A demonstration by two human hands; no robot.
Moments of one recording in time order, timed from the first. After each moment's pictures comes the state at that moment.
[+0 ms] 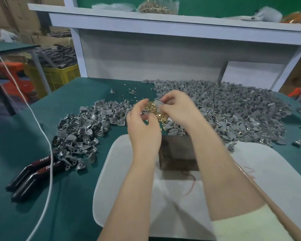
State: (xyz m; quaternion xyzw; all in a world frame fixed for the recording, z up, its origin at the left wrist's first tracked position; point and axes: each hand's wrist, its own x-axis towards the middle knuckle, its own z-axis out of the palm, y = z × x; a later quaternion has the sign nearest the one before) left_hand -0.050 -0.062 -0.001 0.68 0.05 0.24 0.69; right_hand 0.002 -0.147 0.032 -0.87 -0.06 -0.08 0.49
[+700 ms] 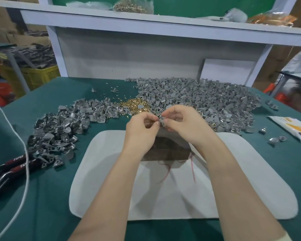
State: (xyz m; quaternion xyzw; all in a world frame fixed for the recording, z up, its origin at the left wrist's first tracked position) left_hand -0.053 -0.087 -0.014 0.79 -0.08 0.12 0.60; right_hand -0.059 -0.222 0.013 -0.87 -0.07 -0.09 0.47
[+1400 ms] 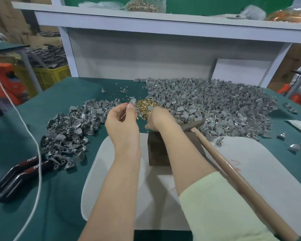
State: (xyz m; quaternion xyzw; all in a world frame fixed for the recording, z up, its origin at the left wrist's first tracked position) left_hand -0.046 -0.059 -0.004 0.52 0.11 0.26 0.81; right_hand 0.047 -0.138 -0.012 -0.99 0.04 0.04 0.12
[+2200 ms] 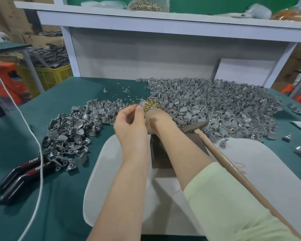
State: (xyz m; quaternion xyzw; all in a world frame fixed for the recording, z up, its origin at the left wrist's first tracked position) left_hand -0.050 -0.068 -0.001 0.50 0.12 0.23 0.83; right_hand 0.050 -0.123 -0.012 -1.00 -0.05 0.06 0.05
